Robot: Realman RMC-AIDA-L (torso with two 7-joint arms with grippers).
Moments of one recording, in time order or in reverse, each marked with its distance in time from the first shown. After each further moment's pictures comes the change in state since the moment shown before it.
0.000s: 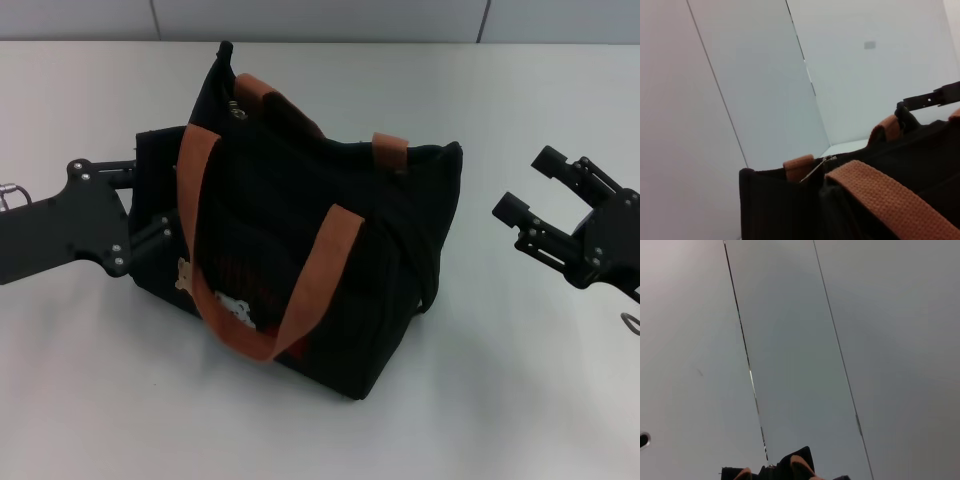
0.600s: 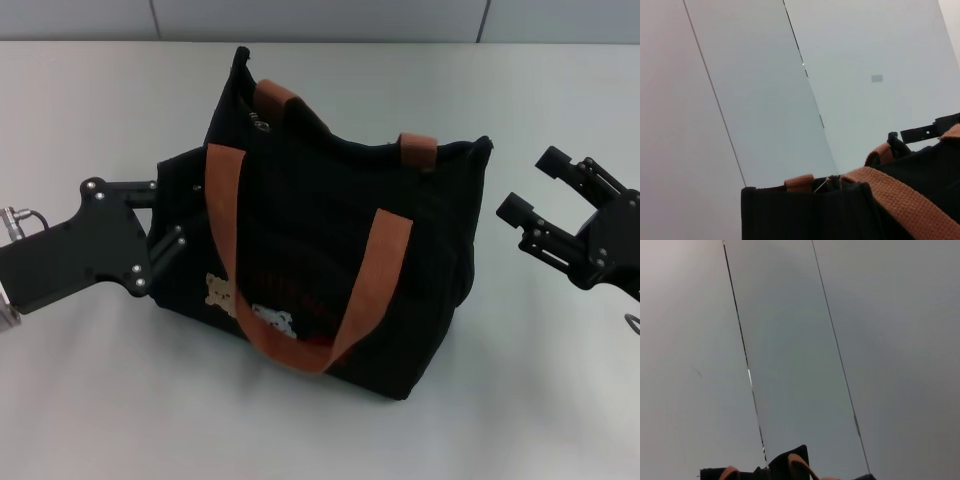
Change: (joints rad) left arm 0.057 -0.069 0.003 0.000 -0.077 0.066 0.071; right arm -0.009 0.002 0.002 -0.012 0.000 -0.004 0.005
